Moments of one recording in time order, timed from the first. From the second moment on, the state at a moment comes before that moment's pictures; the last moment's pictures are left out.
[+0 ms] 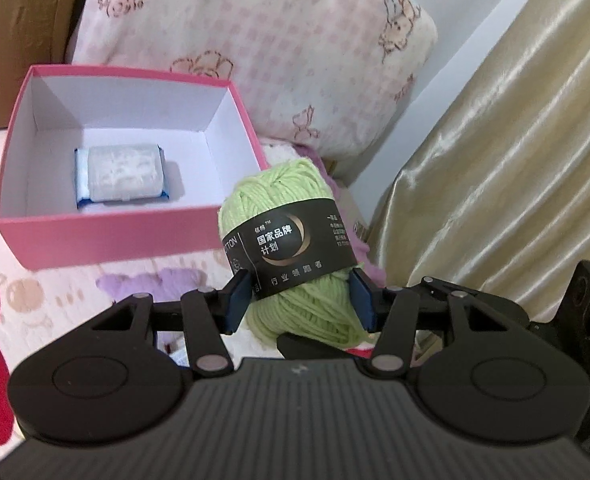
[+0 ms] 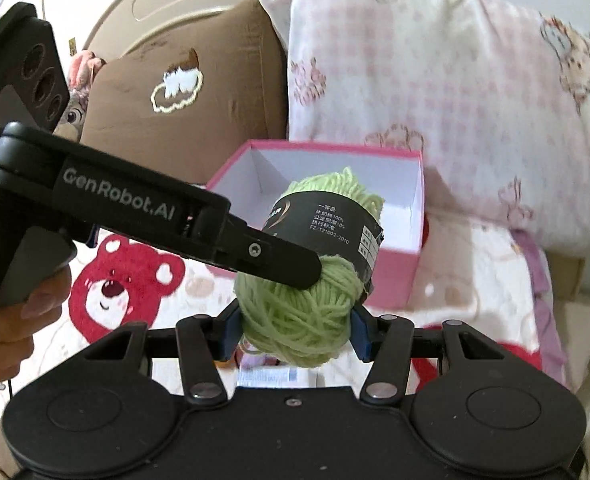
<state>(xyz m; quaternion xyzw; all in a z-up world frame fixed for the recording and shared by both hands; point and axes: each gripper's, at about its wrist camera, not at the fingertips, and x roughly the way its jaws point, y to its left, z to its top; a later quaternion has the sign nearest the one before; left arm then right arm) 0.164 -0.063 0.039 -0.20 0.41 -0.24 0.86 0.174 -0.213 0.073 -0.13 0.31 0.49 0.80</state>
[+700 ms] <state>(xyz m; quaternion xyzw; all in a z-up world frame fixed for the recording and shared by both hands) 0.317 -0.056 0.017 -0.24 0.45 -0.20 0.84 0.287 -0.113 0.059 -0.16 0.34 0.47 0.80</state>
